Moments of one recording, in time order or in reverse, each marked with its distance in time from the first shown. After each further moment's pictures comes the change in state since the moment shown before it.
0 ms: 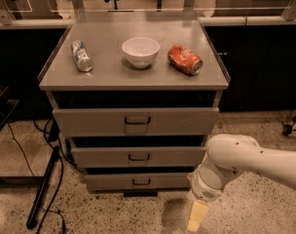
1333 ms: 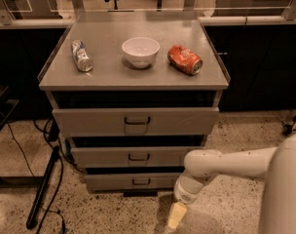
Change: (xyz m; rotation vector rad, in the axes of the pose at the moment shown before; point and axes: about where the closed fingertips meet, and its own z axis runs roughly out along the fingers) arm 0.003 -0.057 0.136 -0.046 0.010 0.100
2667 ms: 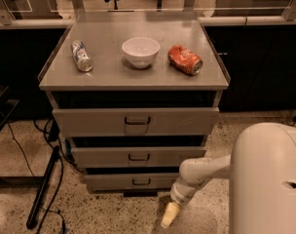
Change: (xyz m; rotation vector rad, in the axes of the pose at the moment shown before) arm 0.005 -0.048 0.069 0.059 -0.015 0.137
